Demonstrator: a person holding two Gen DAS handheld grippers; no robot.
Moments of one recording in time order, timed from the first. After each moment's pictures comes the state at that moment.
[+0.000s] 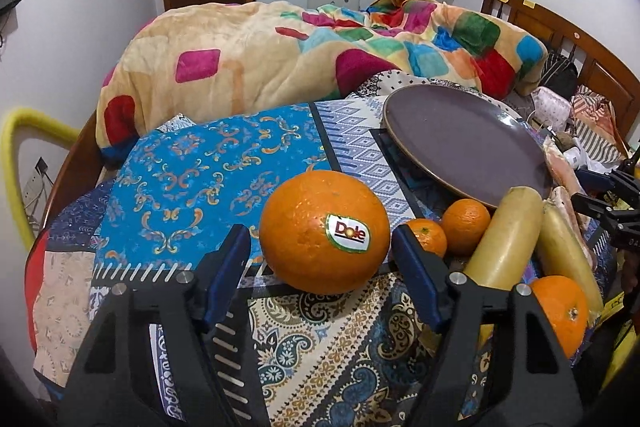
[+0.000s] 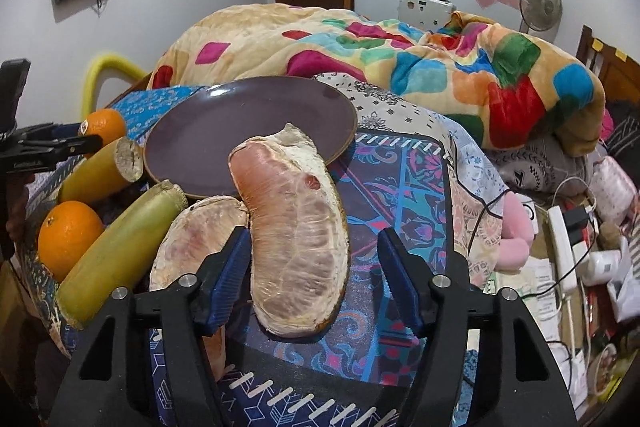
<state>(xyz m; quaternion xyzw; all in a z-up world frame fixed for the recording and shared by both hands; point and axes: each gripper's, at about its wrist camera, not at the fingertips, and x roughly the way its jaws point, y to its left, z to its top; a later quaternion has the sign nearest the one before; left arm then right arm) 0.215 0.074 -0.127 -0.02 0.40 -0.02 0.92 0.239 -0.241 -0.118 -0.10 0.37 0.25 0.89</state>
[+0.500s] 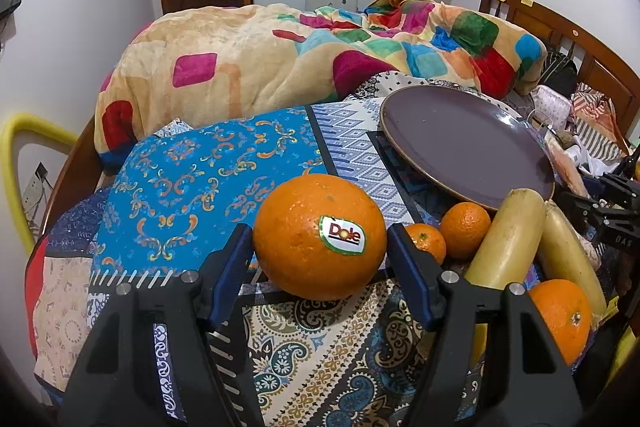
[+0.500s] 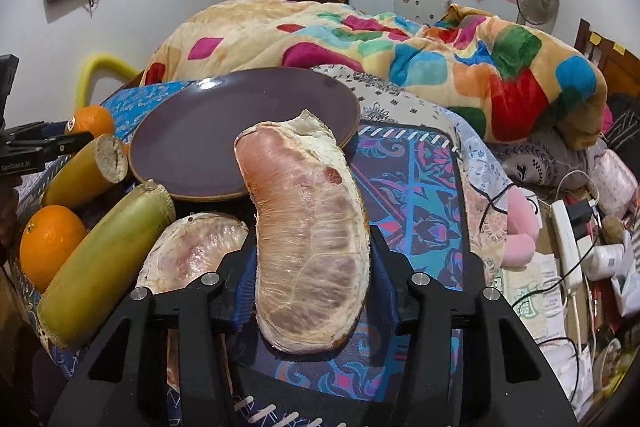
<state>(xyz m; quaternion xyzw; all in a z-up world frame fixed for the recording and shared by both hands) 0.216 0.069 -0.127 -0.01 0.39 -0.02 0.92 0.248 -0.238 -0.131 -0.09 0.38 0.23 0.89</state>
